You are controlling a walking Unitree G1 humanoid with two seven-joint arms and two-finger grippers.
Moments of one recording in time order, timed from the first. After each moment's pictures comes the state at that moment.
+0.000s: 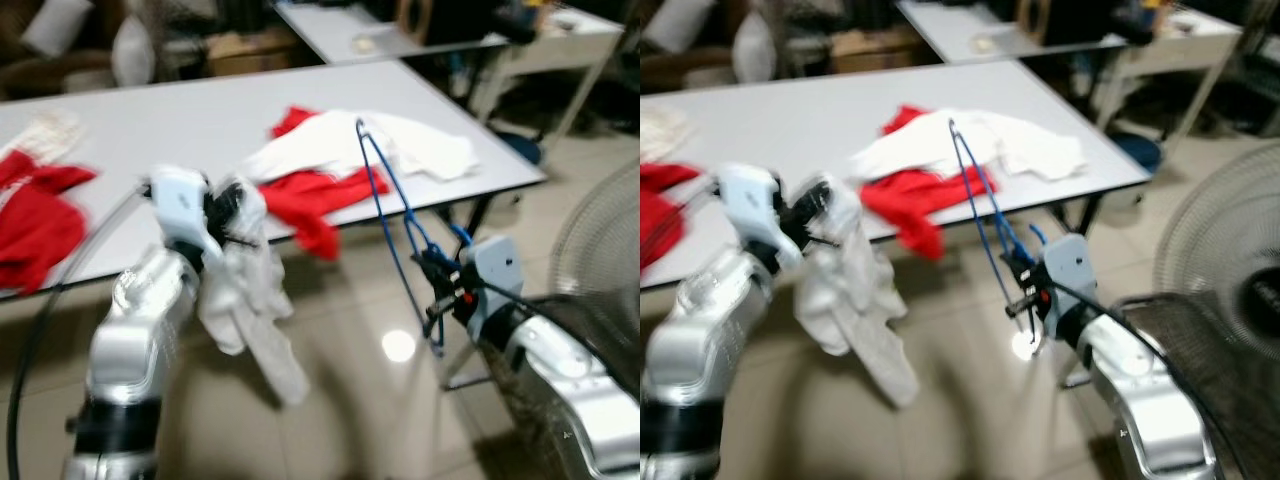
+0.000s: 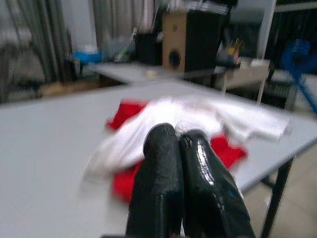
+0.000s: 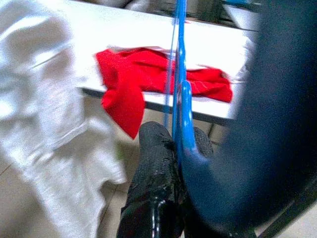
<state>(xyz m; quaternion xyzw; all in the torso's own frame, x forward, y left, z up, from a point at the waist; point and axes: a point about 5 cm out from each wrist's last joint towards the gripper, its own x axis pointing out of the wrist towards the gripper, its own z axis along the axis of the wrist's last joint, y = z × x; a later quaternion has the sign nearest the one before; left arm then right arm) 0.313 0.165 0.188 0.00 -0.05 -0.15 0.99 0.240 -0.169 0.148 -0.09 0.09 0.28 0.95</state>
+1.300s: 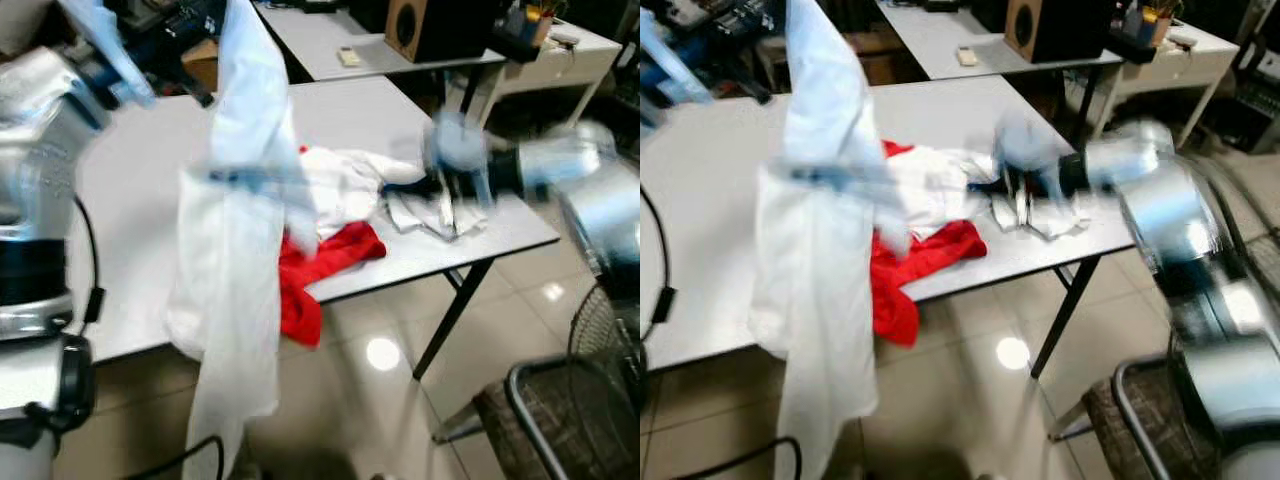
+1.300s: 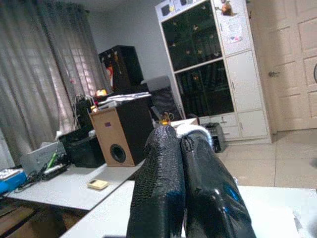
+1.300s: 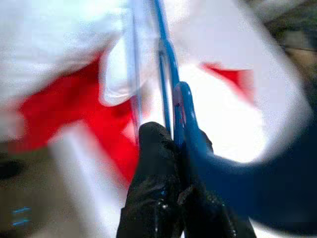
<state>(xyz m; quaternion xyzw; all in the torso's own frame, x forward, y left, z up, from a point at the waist) 0.323 0.196 0.359 0.10 -0.21 -0.36 0.90 0.365 -0.148 0.268 -0.34 0.07 0.50 0.79</state>
